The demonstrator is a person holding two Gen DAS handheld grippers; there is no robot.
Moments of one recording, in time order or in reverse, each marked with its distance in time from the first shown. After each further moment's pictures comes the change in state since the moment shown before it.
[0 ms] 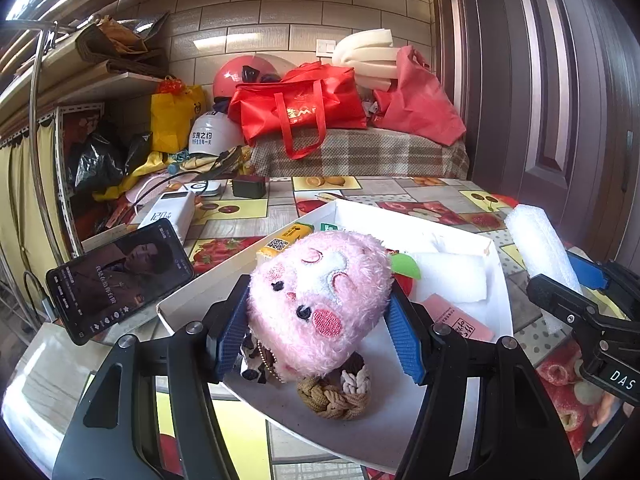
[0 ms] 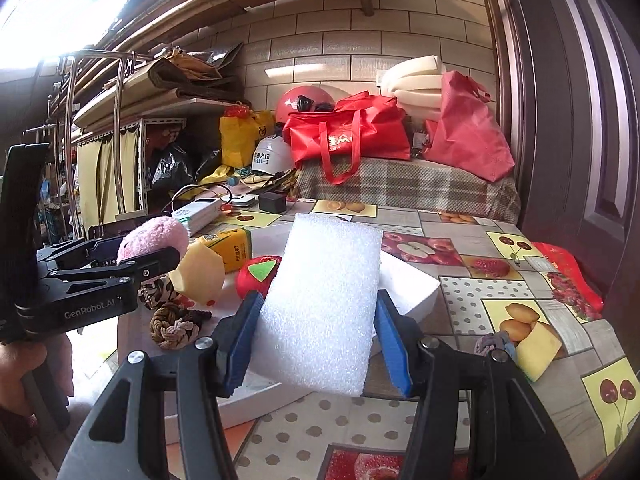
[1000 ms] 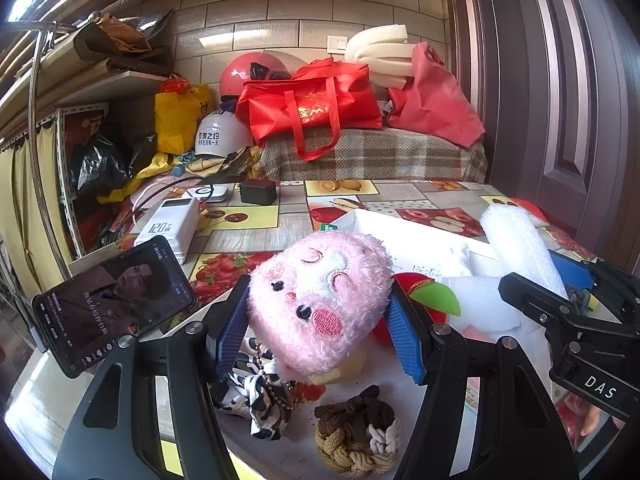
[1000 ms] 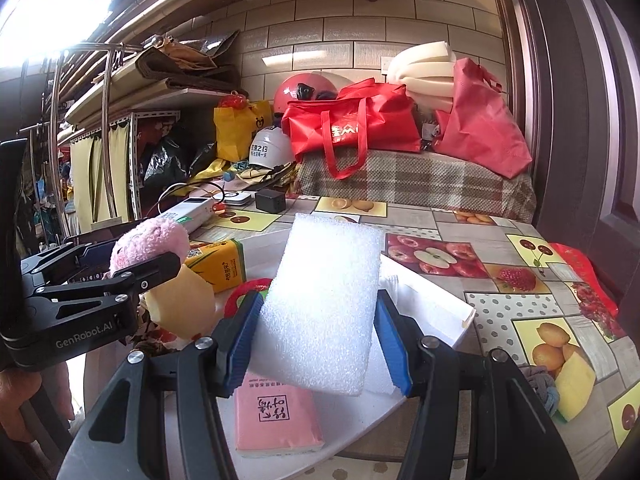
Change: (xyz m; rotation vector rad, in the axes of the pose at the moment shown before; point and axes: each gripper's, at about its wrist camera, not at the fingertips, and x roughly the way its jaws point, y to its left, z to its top) left arm 0.035 0.009 0.017 0.000 0.000 0.038; right arm 0.057 0.008 0.019 0.012 0.034 -0.002
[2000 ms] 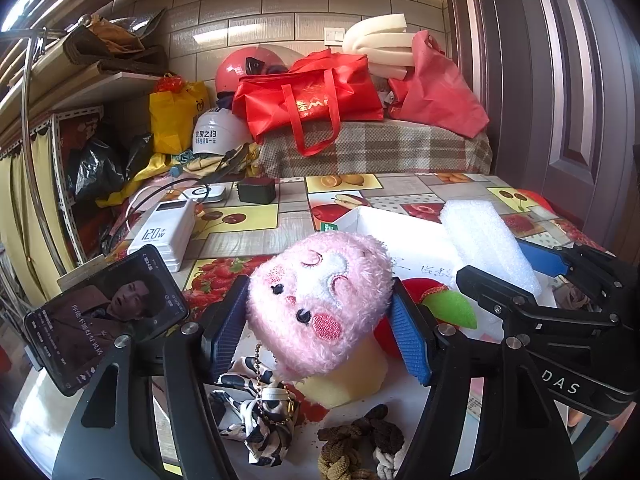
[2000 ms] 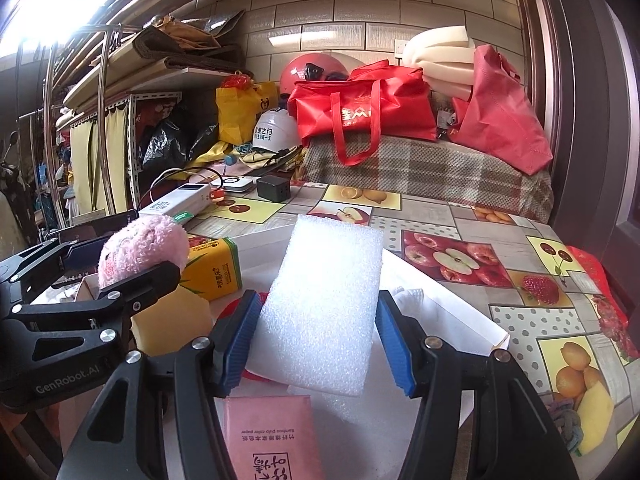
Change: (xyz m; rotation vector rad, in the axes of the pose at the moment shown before) left arm 0.021 -0.002 0.009 0.037 0.024 0.012; right arm 0.042 0.002 0.013 -0.029 0.061 0.024
